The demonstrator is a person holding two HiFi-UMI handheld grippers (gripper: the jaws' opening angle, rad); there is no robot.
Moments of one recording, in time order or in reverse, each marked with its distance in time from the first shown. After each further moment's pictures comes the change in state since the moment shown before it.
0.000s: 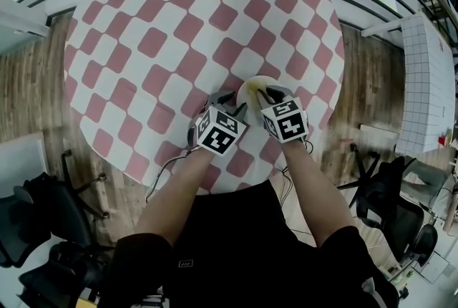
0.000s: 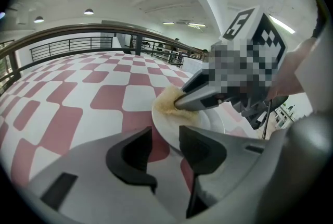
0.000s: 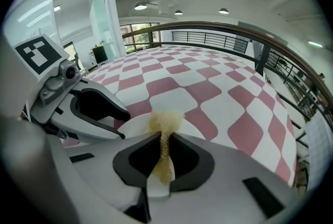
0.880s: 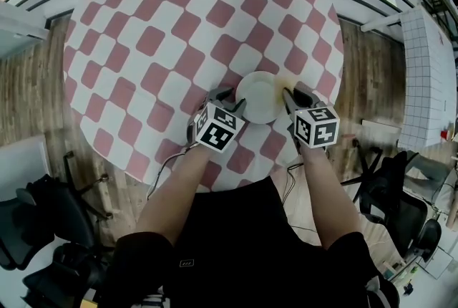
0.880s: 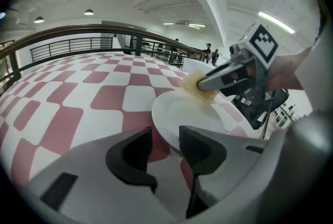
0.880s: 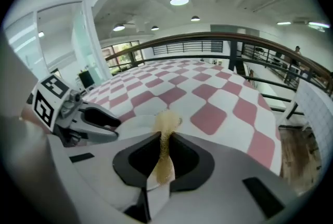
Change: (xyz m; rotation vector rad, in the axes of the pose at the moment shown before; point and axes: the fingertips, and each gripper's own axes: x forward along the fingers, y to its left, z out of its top) left arm 0.000 0.001 0.001 0.003 -0.004 0.001; right arm -0.060 -0.050 -0.019 0.244 -0.157 -0.063
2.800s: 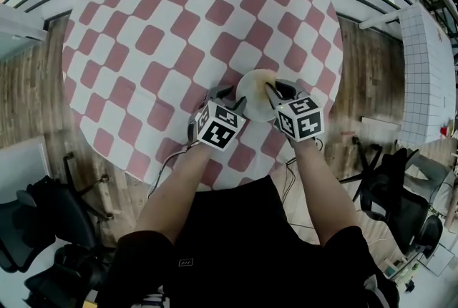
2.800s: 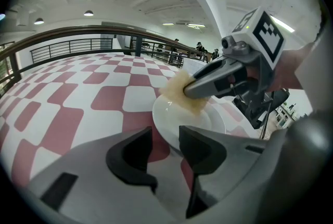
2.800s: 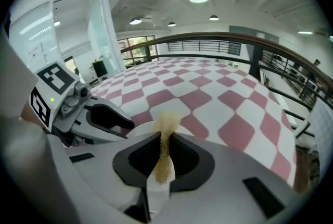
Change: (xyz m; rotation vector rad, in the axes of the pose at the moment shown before) left arm -0.001 0.000 0.000 0.003 -0.003 0.007; right arm 0.028 0.046 0.013 -0.153 0.044 0.090
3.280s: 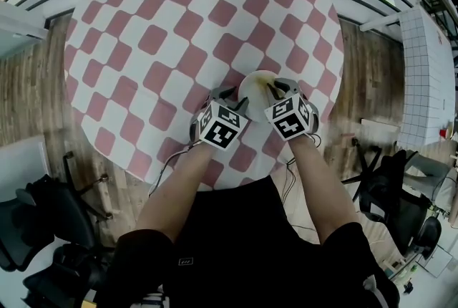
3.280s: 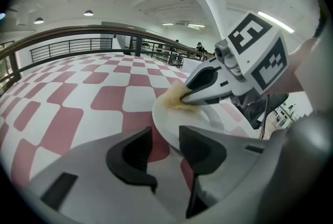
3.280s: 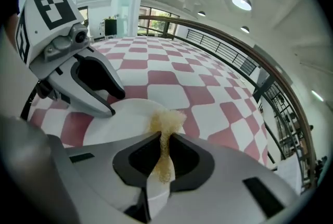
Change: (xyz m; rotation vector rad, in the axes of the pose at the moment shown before) left arm 0.000 -0.001 0.000 0.000 0.000 -0.007; right arm 0.020 -0.009 -0.022 -0.394 0.209 -0.150
